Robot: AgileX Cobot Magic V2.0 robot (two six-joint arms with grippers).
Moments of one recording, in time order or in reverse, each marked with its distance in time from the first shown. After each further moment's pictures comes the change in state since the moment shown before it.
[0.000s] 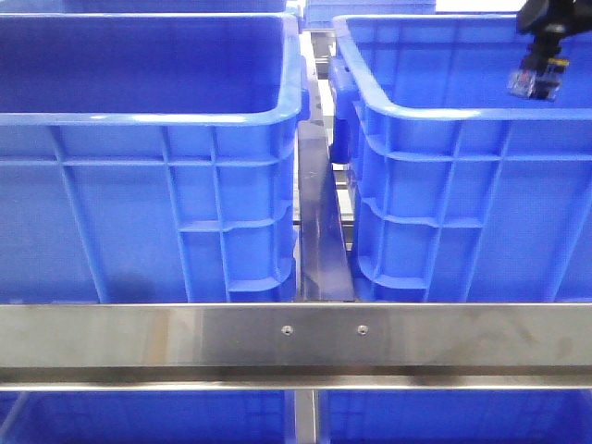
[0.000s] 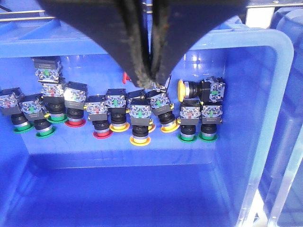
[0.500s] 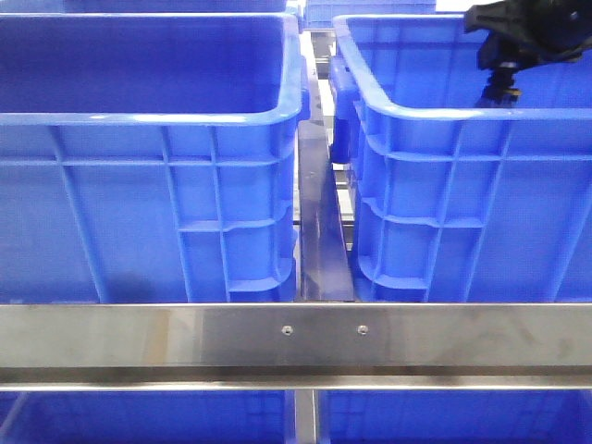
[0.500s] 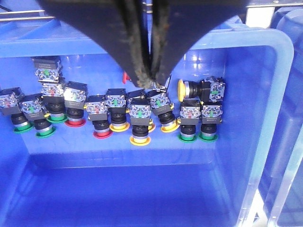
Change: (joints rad) left arm 0.000 0.000 0.000 0.000 0.000 0.000; right arm 0.006 0.279 -0.241 0.004 -0.002 -0.009
